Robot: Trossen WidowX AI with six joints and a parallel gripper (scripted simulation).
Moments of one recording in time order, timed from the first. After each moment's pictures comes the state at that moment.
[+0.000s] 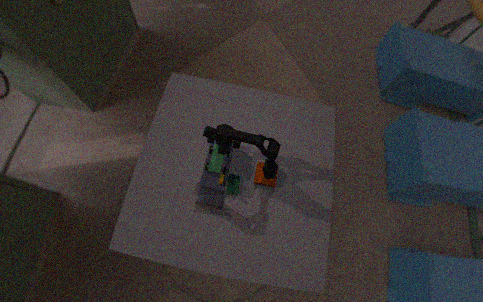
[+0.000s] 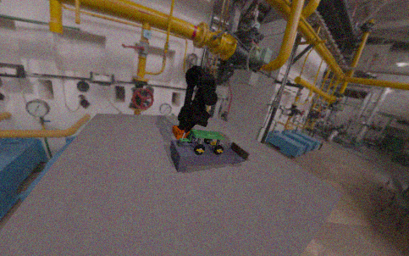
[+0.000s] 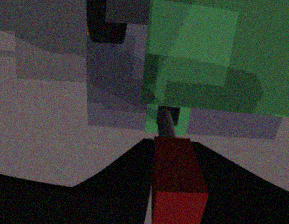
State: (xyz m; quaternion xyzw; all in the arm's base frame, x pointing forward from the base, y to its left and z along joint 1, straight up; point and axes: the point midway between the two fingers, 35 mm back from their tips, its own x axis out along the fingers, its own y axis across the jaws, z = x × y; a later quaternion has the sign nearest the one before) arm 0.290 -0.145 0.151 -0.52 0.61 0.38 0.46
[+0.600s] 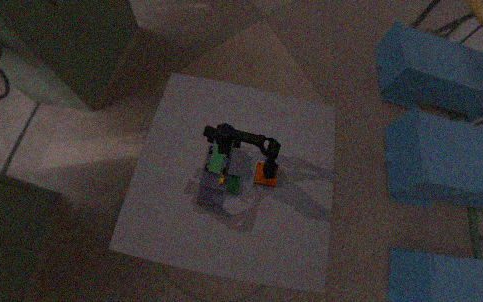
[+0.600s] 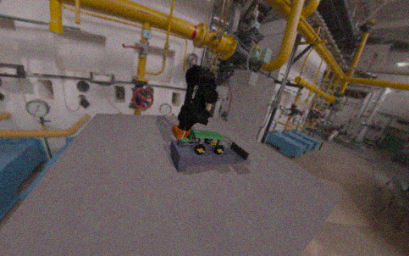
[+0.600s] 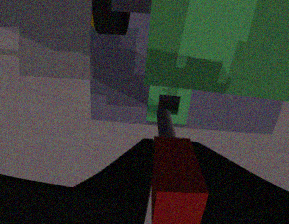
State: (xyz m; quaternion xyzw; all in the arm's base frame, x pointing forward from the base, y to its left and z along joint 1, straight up) arm 0.289 -0.144 0.159 -0.52 0.61 0.38 0.46
